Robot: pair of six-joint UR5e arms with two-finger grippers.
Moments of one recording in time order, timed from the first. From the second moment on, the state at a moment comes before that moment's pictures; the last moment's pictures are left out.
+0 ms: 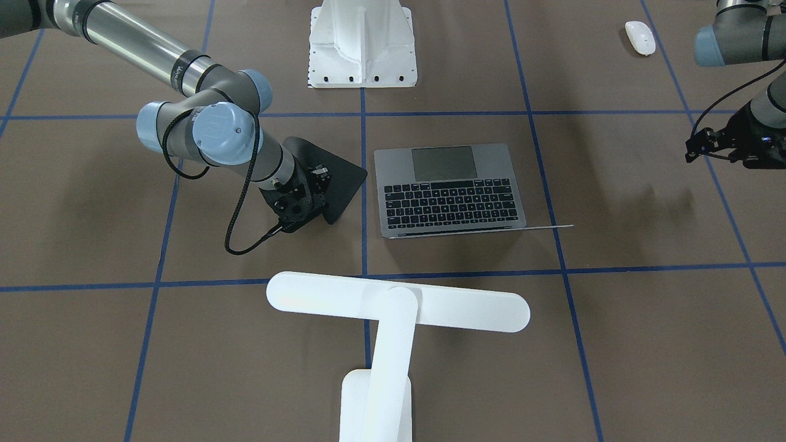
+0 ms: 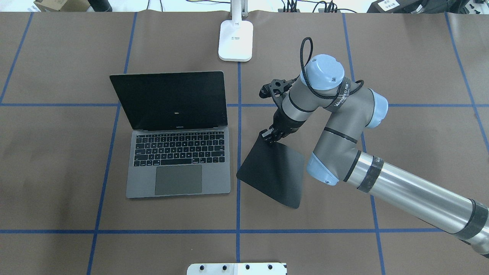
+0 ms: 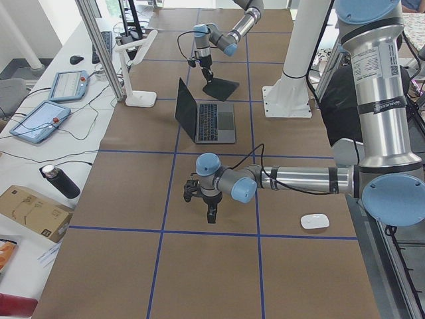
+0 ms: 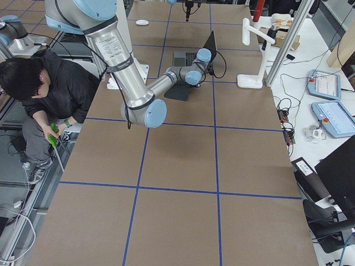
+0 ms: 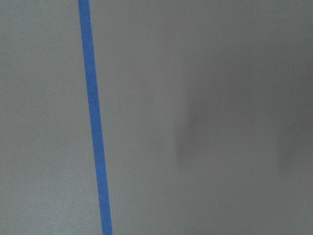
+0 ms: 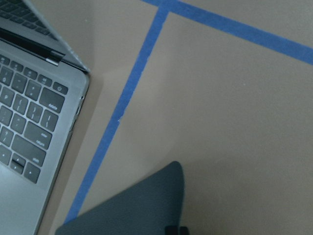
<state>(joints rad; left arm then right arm) -1.10 -1.36 -1.69 -1.98 -2.22 -0.47 0.64 -0.95 1.45 -1.18 2.26 0.67</state>
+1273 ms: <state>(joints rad) -1.11 -1.38 -1.66 -1.98 -2.22 -0.47 0.64 -0.93 1.46 -1.18 2.26 0.30</state>
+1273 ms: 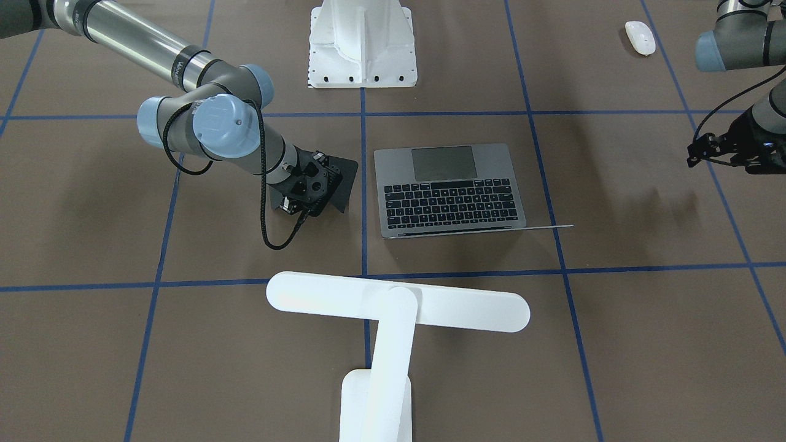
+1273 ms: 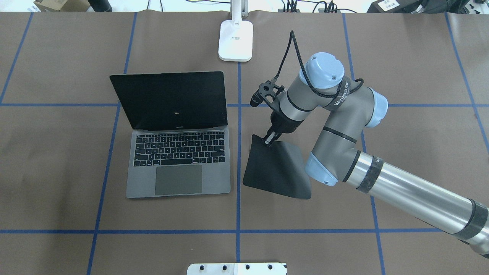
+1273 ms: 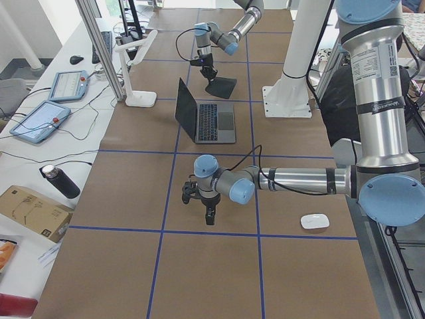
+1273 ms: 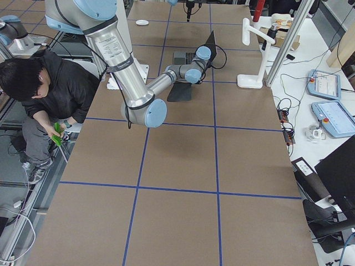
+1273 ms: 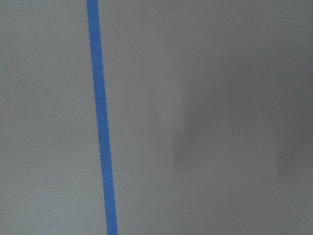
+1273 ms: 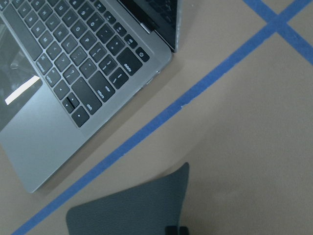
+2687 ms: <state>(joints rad) -1.11 -1.40 -1.64 -1.98 -2.22 -0.48 0.62 -0.91 1.47 -1.18 2.20 0.29</state>
